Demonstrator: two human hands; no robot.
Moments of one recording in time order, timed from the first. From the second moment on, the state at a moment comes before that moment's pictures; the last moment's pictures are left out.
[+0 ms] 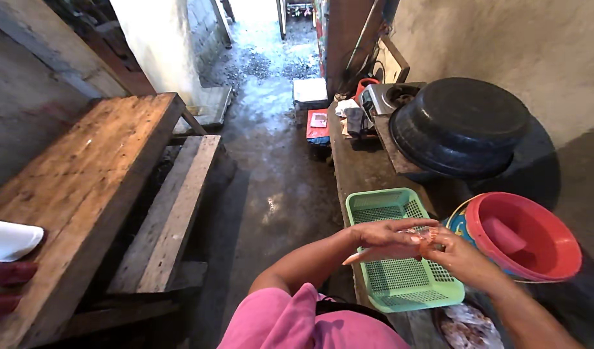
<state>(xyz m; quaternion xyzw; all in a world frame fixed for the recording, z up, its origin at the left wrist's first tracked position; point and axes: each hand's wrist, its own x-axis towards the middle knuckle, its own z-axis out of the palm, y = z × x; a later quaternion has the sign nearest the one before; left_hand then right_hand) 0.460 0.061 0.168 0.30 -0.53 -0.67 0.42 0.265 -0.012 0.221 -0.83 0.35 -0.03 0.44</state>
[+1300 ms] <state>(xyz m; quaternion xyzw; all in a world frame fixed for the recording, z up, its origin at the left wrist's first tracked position) 0.411 -0.005 0.112 0.22 -0.55 -0.74 0.31 0.208 -0.015 0.210 -0.67 0.59 -0.21 0.40</state>
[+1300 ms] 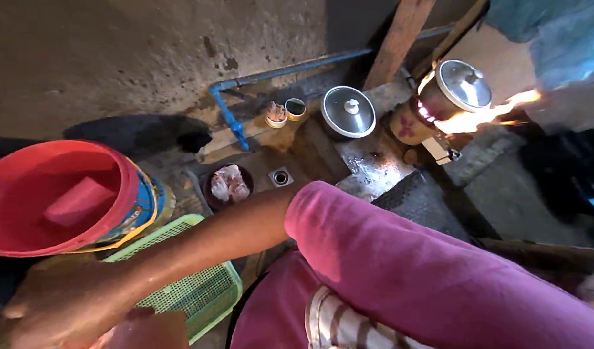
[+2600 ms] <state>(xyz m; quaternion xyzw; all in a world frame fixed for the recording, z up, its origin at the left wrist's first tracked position) 0.636 0.081 0.085 0.59 -0.20 -0.75 0.24 0.209 -0.008 -0.024 -0.30 0.71 -0.18 0.60</state>
